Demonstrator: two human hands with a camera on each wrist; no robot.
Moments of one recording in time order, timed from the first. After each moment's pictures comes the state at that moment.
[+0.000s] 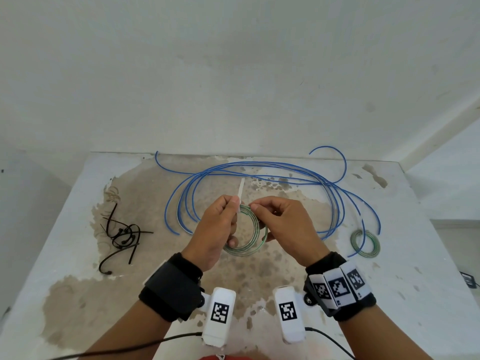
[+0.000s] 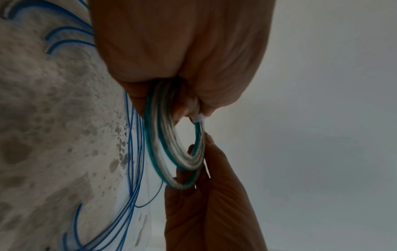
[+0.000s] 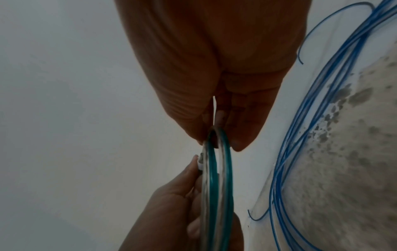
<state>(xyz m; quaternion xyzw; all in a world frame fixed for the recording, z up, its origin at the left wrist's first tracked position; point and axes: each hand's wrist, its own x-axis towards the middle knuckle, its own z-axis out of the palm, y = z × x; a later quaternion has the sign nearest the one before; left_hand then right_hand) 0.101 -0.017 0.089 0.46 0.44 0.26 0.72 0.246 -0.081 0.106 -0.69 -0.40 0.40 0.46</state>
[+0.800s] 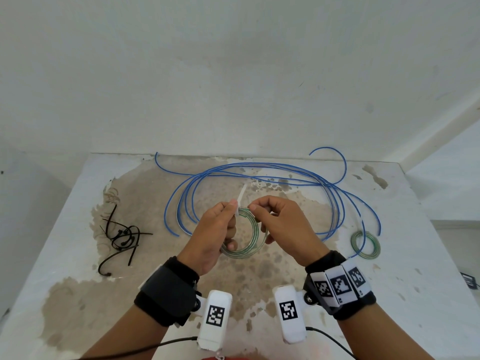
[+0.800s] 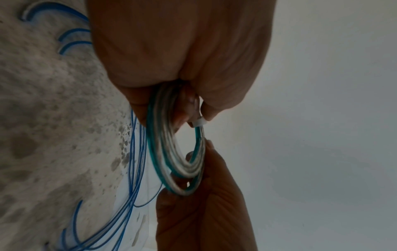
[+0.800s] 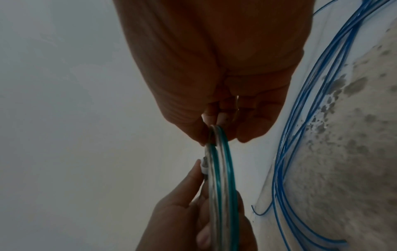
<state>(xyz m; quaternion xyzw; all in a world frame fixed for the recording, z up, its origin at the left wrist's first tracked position) 0.096 -0.015 0.088 0.41 0.44 0.25 0.76 0.248 -0.076 0.104 -0.70 -0.40 0.41 0.43</state>
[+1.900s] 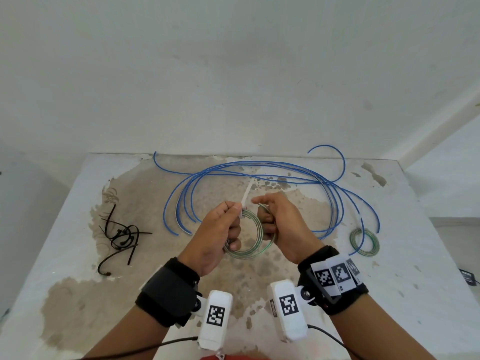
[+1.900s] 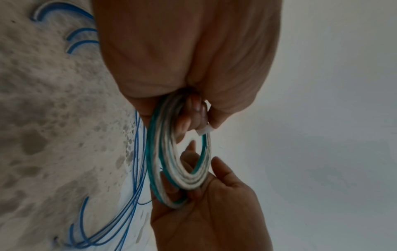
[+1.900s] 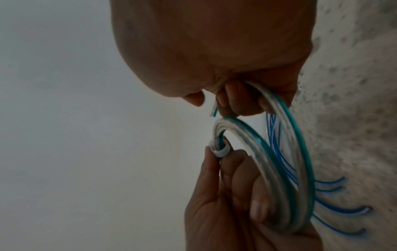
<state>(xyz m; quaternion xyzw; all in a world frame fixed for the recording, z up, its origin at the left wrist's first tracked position) 0.098 -0.022 0.086 0.40 0.39 0.25 0.79 0.241 -0.067 0.108 -0.63 -0.18 0.57 0.49</state>
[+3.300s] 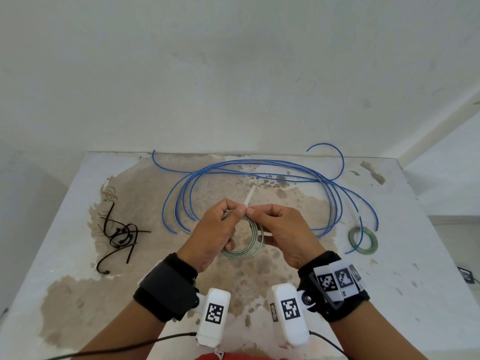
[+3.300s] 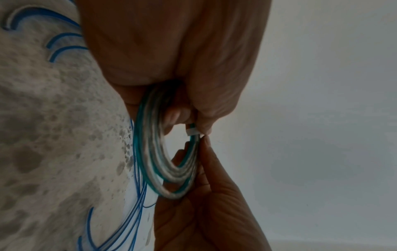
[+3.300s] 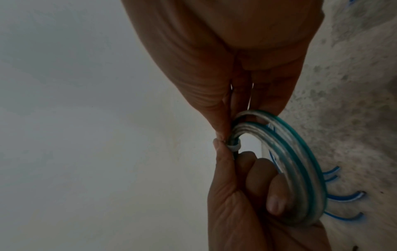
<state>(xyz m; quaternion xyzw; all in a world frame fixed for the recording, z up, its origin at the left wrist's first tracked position) 0.096 -0.020 0.081 0.51 0.42 0.23 0.72 0.244 -0.085 0.096 -0.63 -0.21 0.55 0.51</state>
